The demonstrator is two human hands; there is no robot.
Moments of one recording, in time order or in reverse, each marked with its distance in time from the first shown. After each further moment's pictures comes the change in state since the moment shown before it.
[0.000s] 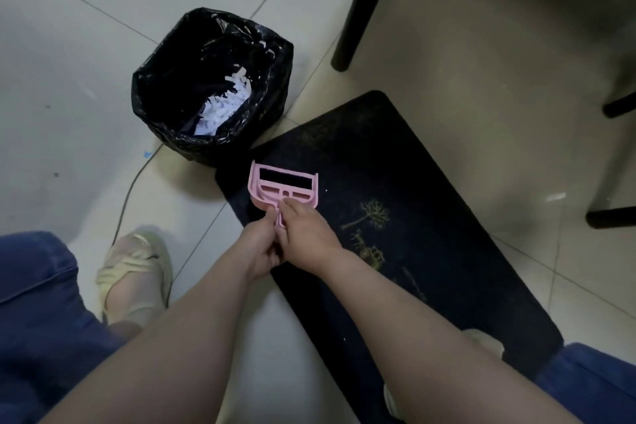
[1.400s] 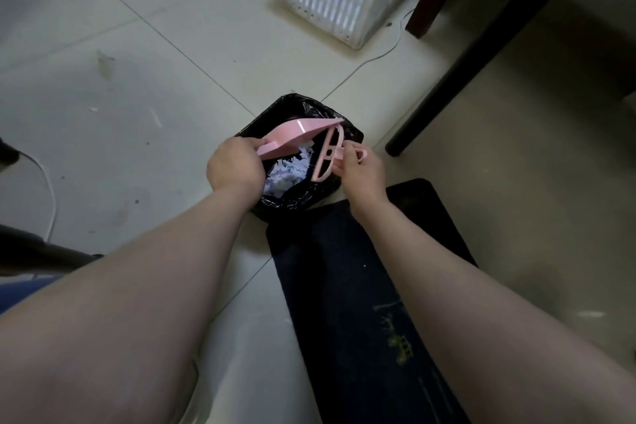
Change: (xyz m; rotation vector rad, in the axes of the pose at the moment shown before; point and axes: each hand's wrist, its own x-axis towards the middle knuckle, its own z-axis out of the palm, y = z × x) left_hand -0.062 0.205 -0.047 1.045 0.868 0.881; right_hand 0.117 -0.094 -0.130 0.861 0.553 0.120
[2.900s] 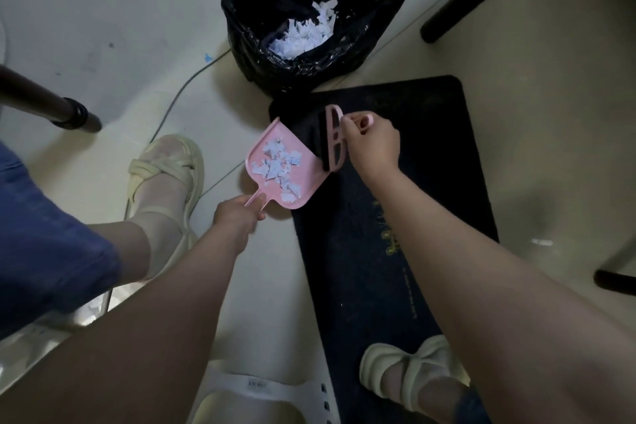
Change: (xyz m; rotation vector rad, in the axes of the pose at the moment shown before) left_hand -0.192 -0.142 0.150 -0.730 -0.501 -0.797; right_hand -0.070 0.103 -0.032 -0.642 -0.152 -0.032
